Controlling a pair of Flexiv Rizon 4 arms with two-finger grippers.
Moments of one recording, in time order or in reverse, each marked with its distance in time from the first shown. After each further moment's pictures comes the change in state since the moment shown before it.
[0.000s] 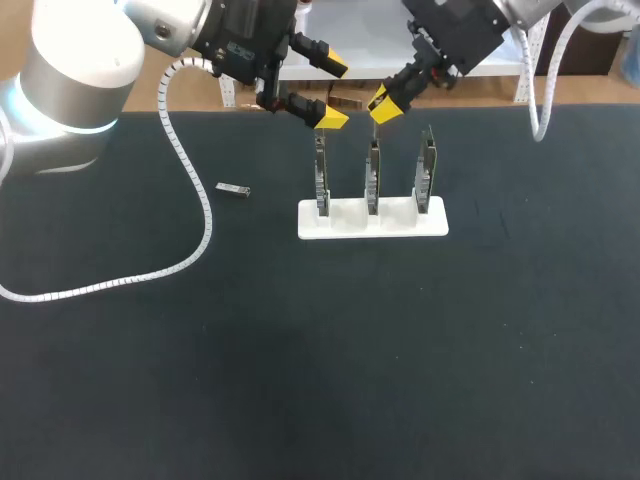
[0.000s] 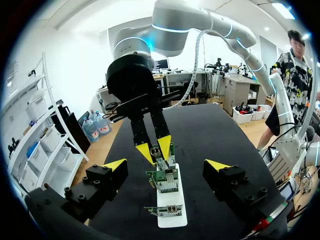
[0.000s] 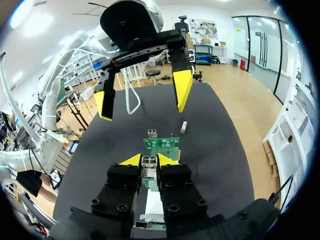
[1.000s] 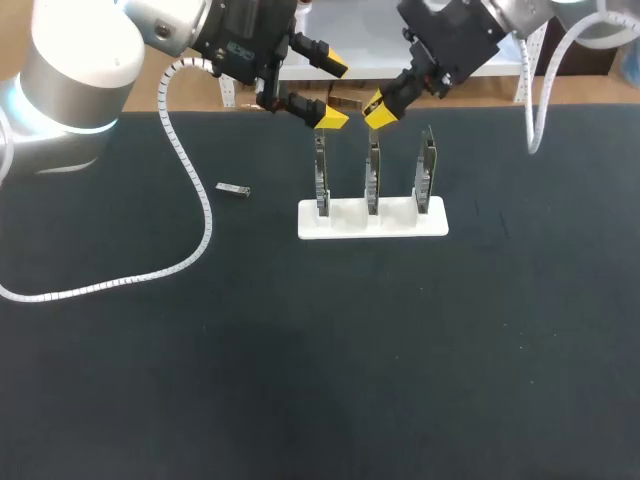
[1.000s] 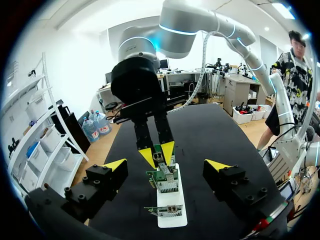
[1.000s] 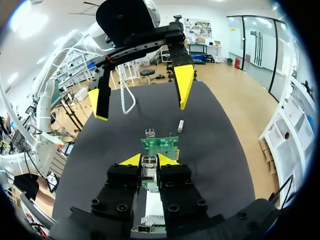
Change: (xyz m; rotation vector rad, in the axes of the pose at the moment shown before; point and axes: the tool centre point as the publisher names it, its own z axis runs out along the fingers) left arm 0.000 0.000 0.000 0.000 0.000 0.000; right arm 0.002 0.001 0.009 0.047 0.004 0.018
